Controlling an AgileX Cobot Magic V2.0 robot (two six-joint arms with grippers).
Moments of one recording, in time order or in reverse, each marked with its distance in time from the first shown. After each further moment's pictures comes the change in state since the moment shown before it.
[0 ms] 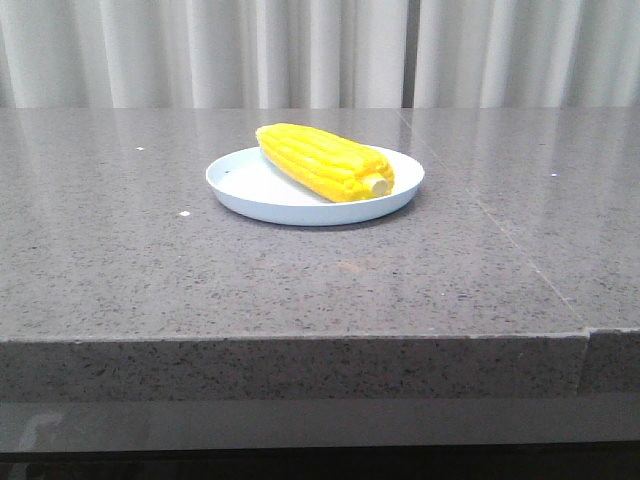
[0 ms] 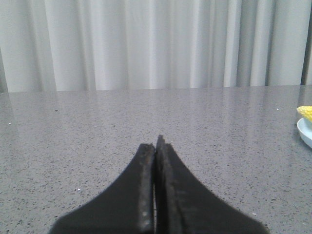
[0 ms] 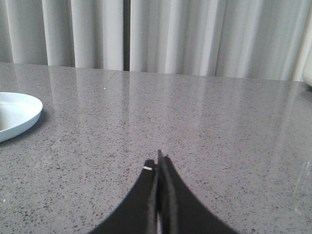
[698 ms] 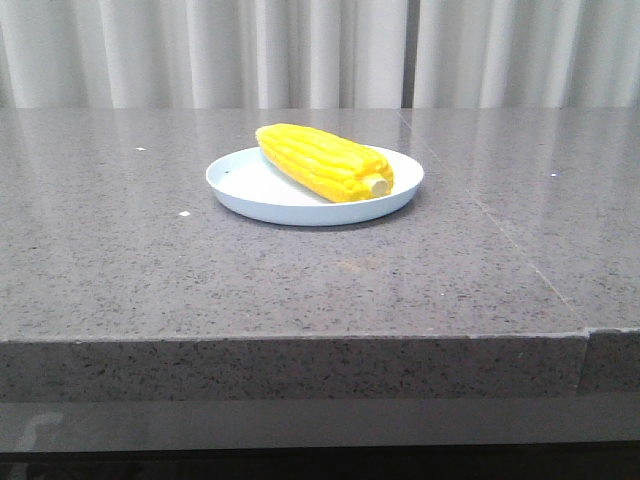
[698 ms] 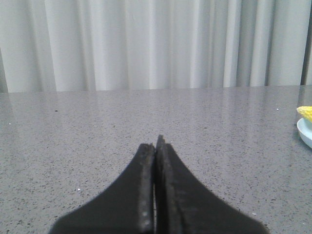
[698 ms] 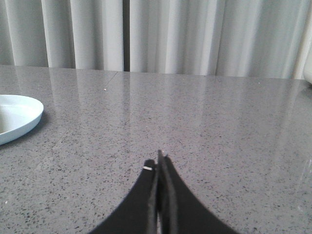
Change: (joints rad) left arm 0.000 0.000 0.000 0.000 0.000 0.000; right arm 0.000 0.000 0.000 0.000 0.000 0.015
